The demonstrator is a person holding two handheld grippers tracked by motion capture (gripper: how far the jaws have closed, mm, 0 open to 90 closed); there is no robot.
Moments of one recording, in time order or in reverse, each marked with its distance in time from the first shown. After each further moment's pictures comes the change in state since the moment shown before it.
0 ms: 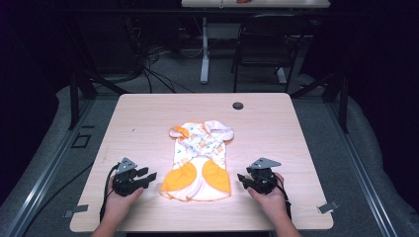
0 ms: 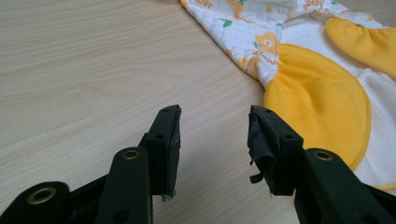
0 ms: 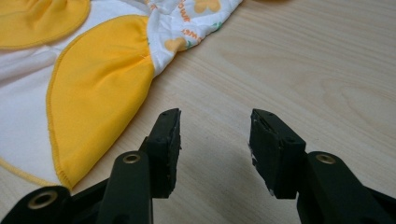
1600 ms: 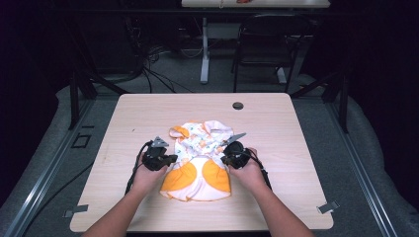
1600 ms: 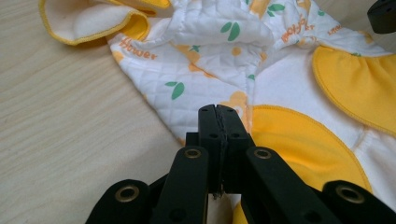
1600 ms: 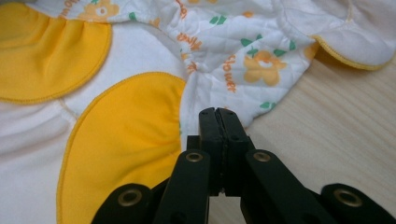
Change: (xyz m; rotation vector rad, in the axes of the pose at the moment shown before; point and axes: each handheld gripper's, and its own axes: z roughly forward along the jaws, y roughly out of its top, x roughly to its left) left arm -0.027 0.074 0.076 0.149 -0.083 0.104; right arm 0.017 0.088 0.059 0.215 0.101 -0.137
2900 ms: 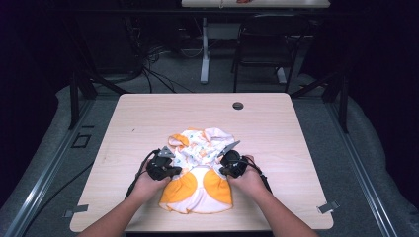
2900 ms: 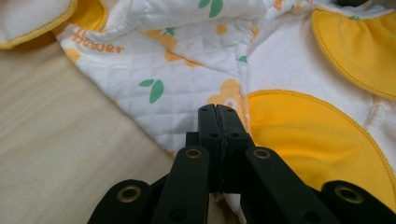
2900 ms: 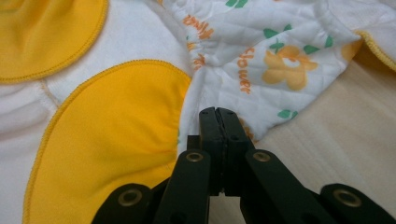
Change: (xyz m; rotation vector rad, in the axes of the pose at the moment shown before) left arm -0.023 -0.020 0.000 0.102 -0.099 0.114; right arm 0.019 -0.016 0.004 0.105 0.066 -0.094
